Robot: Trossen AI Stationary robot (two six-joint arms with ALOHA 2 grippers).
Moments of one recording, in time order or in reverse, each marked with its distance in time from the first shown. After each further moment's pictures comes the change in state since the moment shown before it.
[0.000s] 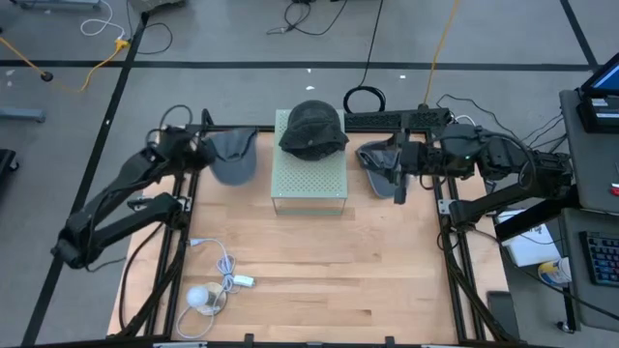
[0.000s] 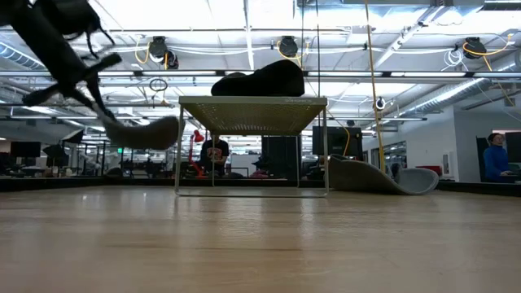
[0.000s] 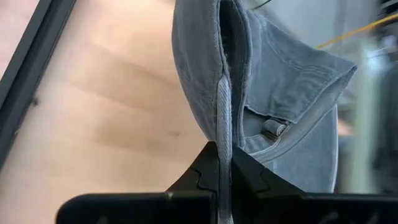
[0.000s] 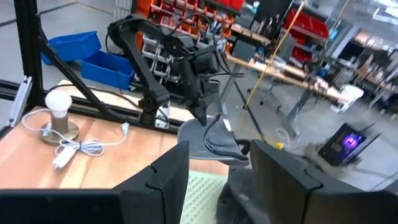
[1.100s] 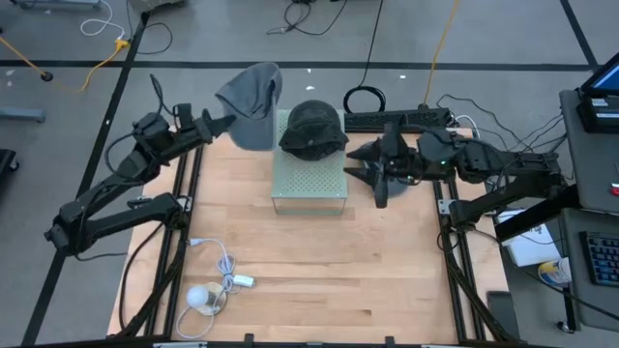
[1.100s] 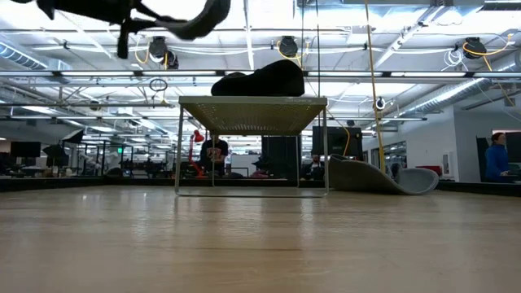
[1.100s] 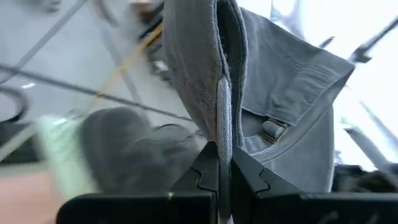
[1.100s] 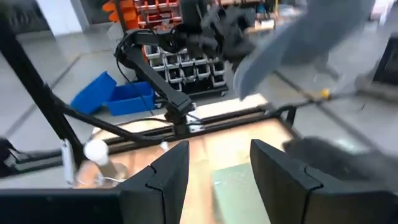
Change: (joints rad) left arm -0.179 0.085 0.096 0.842 0.181 0.133; right arm 0.000 0.095 -0.001 0.052 -0.003 0.474
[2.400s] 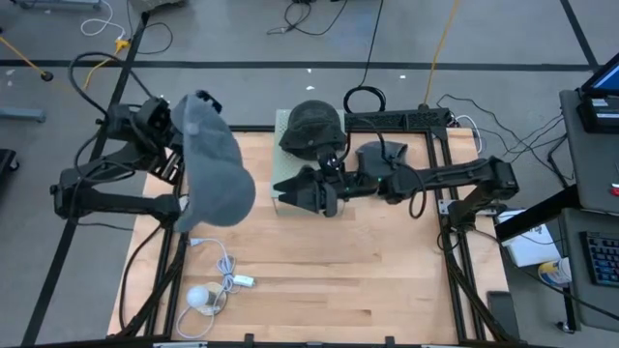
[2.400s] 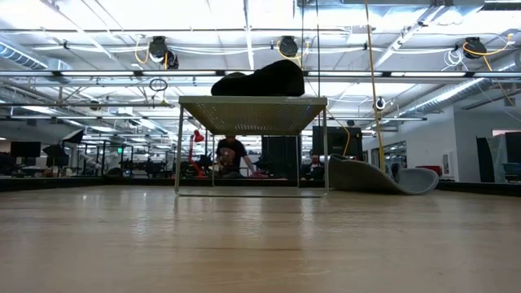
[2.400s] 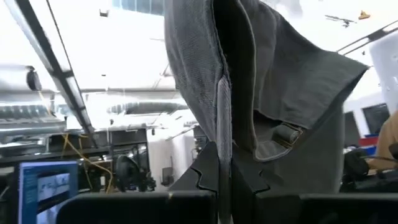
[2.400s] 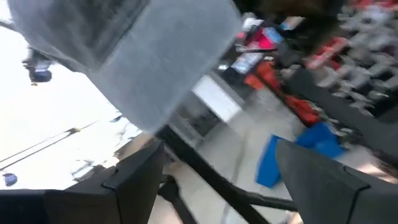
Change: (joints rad) left arm -0.384 0.293 0.409 0.618 0.531 0.555; right arm 0.000 0.418 0.000 0.922 -0.392 0.683
